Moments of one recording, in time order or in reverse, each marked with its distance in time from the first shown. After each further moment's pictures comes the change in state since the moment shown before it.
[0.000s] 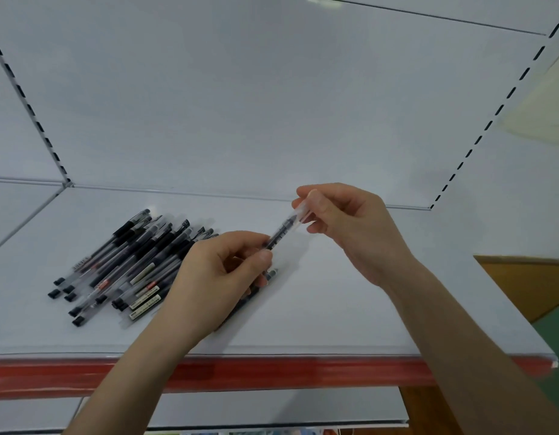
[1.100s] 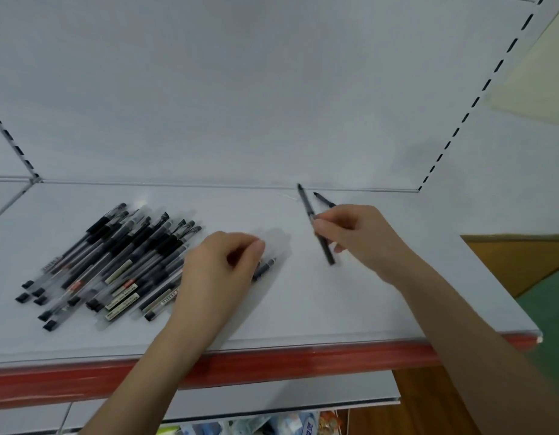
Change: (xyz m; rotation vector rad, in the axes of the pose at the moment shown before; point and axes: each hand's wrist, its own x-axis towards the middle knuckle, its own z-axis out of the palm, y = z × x) left_hand 0.011 -0.027 0.027 0.362 0.158 0.087; right_hand -0.001 0.040 -0.043 -0.442 0.043 0.203
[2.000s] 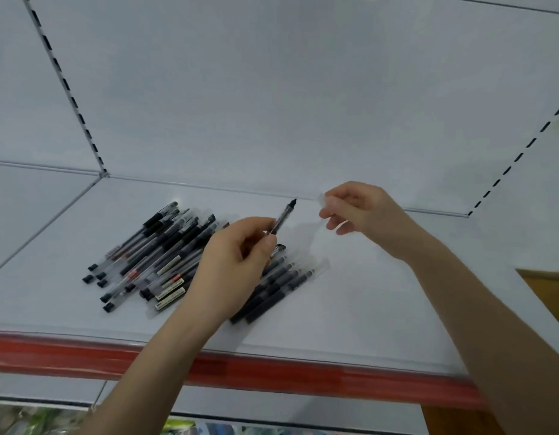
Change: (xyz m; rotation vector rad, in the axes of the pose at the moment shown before) left_hand 0.007 0.002 -0.033 -0.297 -0.058 -0.104; right_hand 0.052 -0.023 0.018 0.109 -0.191 -0.098
